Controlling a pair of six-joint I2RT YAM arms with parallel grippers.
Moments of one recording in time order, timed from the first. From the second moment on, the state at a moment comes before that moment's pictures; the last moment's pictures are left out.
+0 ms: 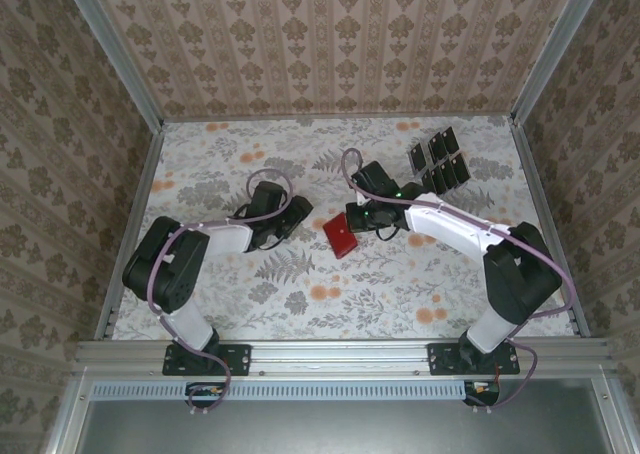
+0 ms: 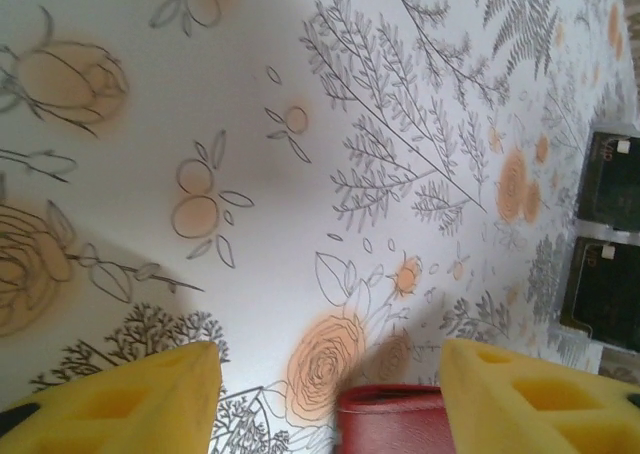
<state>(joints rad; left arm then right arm) -0.52 1.70 0.76 0.20 0.20 -1.12 0.60 1.63 1.17 -0.55 -0.10 0.46</state>
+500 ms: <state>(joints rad) -0.59 1.66 0.81 0.12 0.24 -1.04 0.60 1.57 1.17 -0.53 -0.19 0.52</state>
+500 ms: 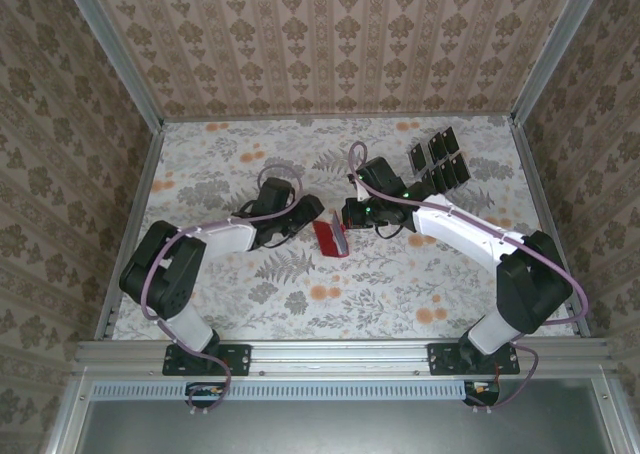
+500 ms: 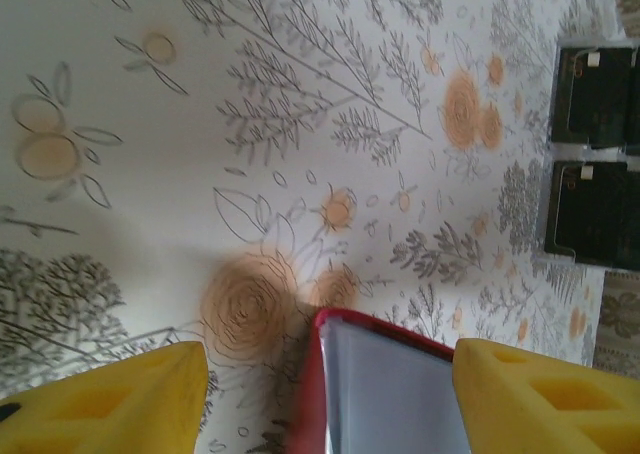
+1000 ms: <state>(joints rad) -0.61 1.66 0.74 0.12 0.21 -1.06 0.52 1.56 0.98 -0.47 -0.17 0.53</state>
